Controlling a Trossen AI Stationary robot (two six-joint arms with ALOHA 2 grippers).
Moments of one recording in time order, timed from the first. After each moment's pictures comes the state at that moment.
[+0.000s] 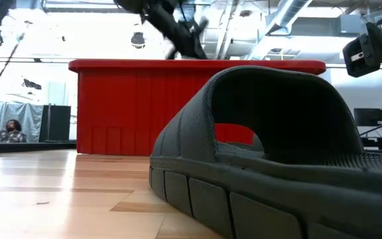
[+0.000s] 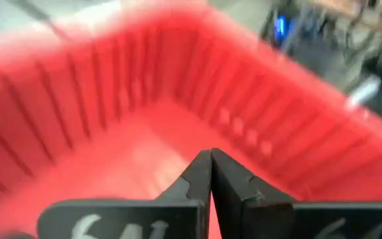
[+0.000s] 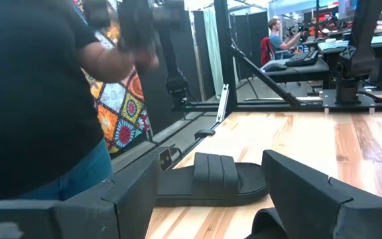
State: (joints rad) left arm 0.52 1.77 1.67 -0.31 -0.01 -0.19; right arm 0.39 0.01 0.01 0.04 -0.16 0.13
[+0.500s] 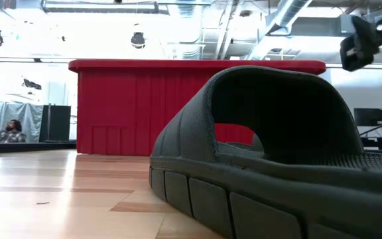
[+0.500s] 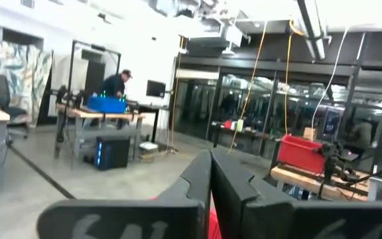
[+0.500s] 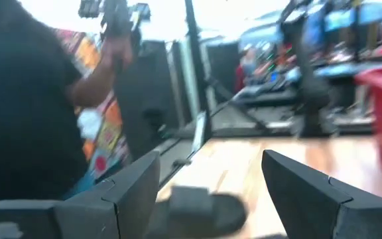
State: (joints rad) left arm 0.43 1.04 1.09 0.26 -0.21 -0.12; right arm 0.38 0.01 0.01 0.13 -0.05 0.13
